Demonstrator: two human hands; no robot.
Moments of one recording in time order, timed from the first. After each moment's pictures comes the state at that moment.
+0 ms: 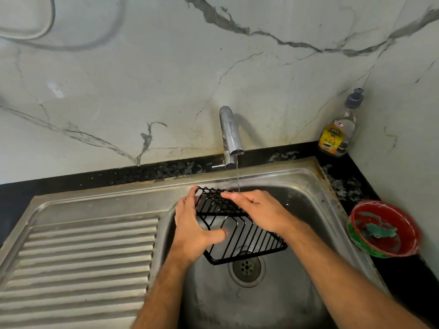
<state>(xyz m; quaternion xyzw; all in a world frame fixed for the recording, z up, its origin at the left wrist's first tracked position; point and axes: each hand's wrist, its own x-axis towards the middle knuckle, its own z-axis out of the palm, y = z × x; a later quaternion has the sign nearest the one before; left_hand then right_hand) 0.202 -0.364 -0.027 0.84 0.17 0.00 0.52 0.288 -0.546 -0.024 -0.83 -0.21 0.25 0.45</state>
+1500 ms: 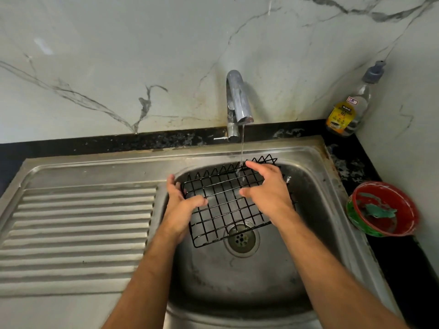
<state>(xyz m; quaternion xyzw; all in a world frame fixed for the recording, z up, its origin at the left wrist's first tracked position) 0.196 -0.338 -0.065 0.64 0.25 -0.03 0.72 0.262 -0.538 -0.031 -0.82 0.02 0.15 0.55</state>
